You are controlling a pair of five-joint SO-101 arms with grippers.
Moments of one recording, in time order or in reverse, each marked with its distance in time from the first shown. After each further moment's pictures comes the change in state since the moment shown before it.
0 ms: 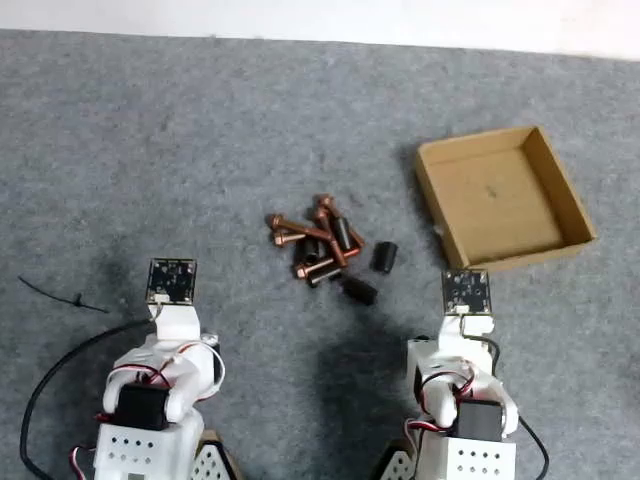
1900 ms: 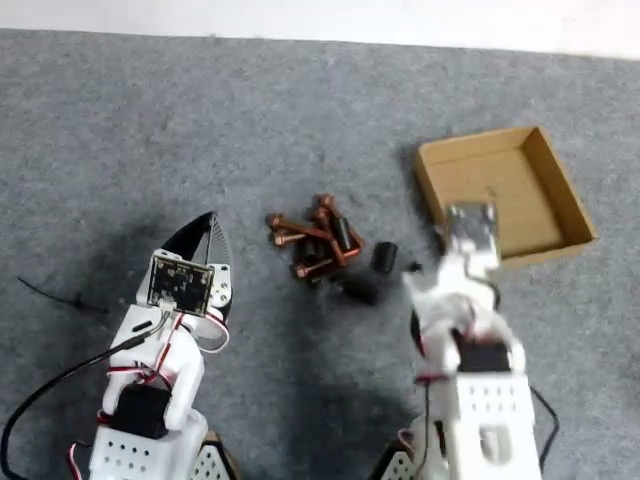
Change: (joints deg) left arm 5.7 0.0 -4.9 -44.7 -14.8; right arm -8.4 45.0 -28.7 -26.2 -6.6
